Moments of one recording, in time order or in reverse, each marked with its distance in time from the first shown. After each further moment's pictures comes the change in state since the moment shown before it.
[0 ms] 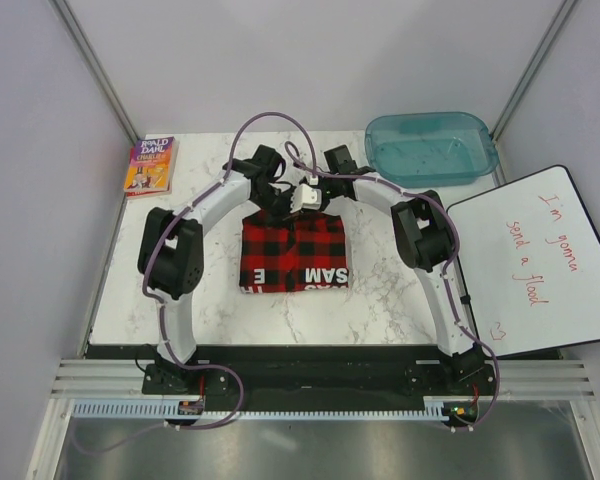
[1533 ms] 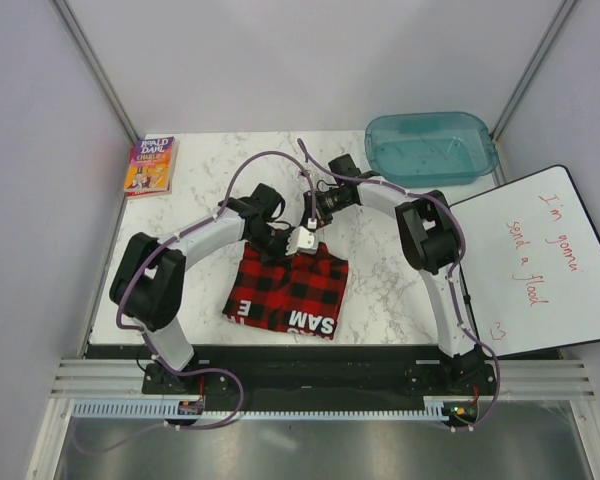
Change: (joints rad) left arm -0.099 -0.261 -0.450 0.164 0.015 0.010; right arm -0.013 -0.084 -0.132 -0.136 -0.347 0.249
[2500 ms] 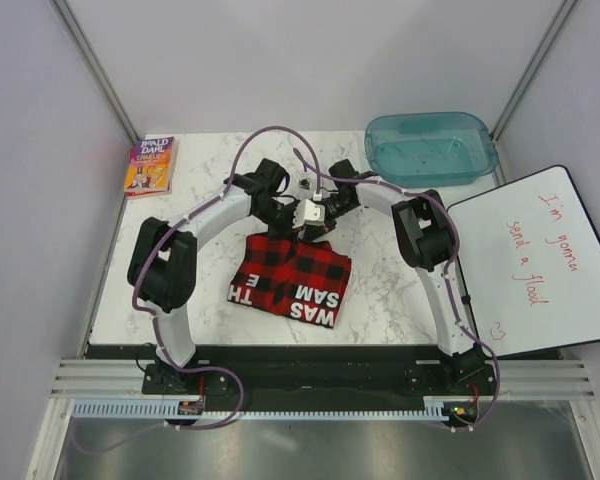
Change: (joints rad) left arm 0.039 0.145 0.253 -0.038 -0.031 -0.009; right arm -0.006 0.082 0.062 -0.169 0.023 -0.195
